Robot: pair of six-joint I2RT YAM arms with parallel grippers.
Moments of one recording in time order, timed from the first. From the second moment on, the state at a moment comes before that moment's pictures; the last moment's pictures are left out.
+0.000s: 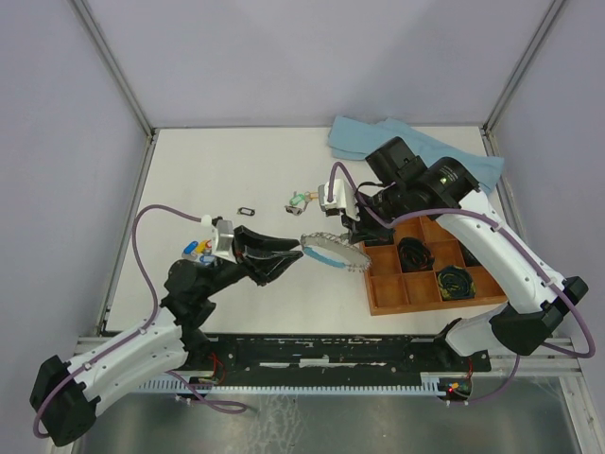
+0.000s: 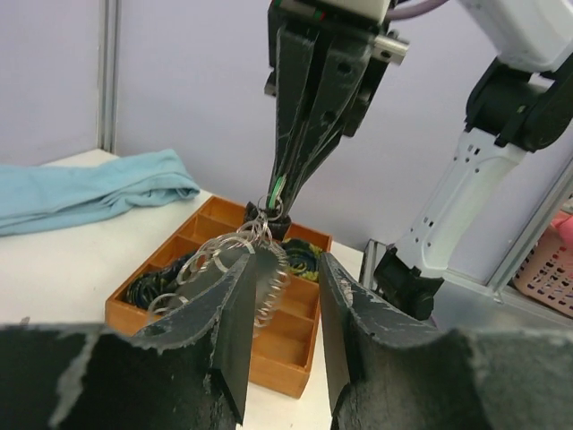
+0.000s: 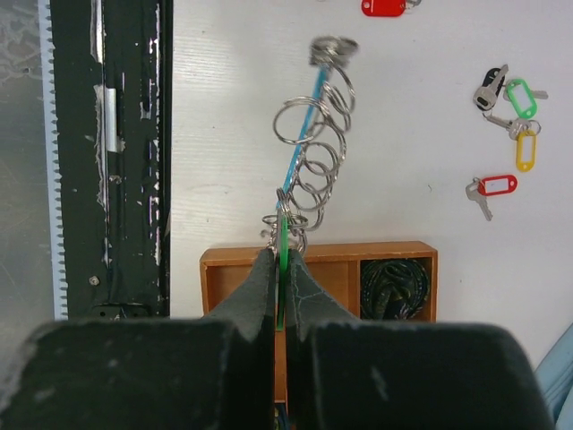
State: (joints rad) left arm -0.75 0.68 0.31 0.76 0.40 -0.43; right arm 0.70 1.43 1.72 -1.32 -0.53 -0.78
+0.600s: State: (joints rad) left arm -0.85 0.84 0.33 0.88 0.45 -0.39; right arm 0.70 1.43 1.72 -1.32 -0.56 -0.78
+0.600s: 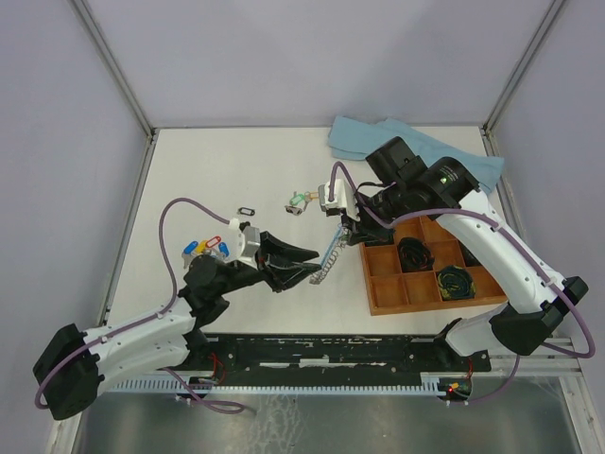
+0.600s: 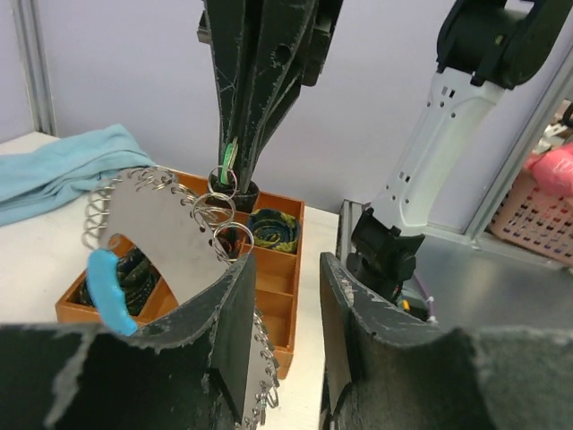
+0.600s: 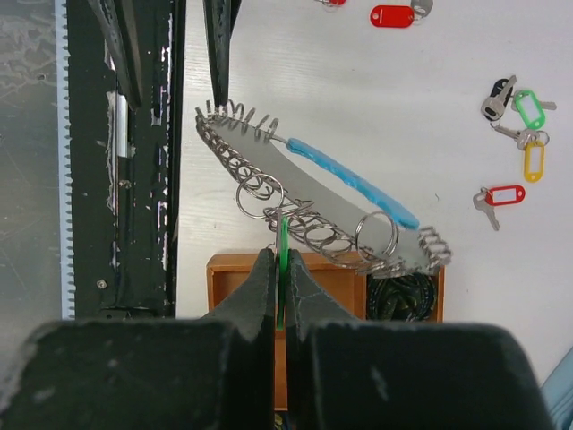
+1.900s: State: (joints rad) left arm -0.86 1.15 0.42 1.01 0.52 -0.14; right arm 0.70 1.43 1.70 -1.36 -0.66 -0.82
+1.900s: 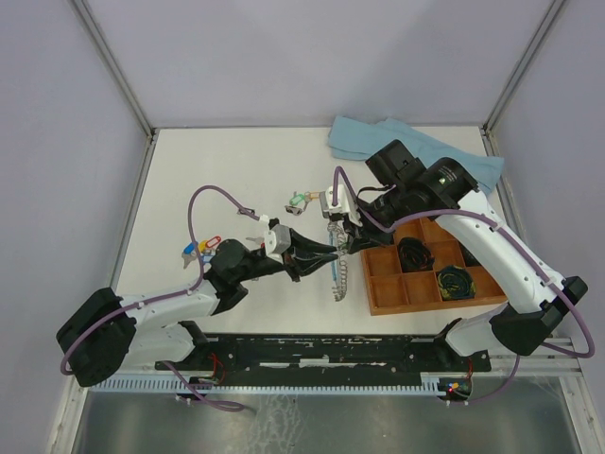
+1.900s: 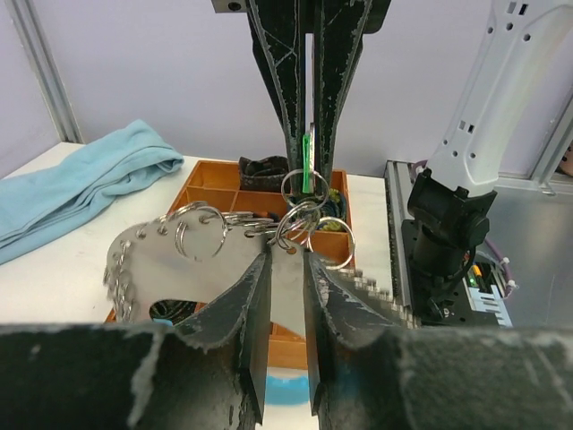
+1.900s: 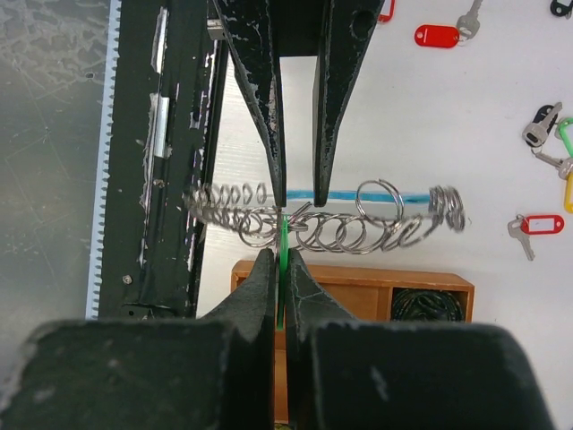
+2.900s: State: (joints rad) left arm -0.86 1.17 0.44 1.07 0.62 -0.18; right arm 0.70 1.43 1.70 -1.38 -0.69 -0.84
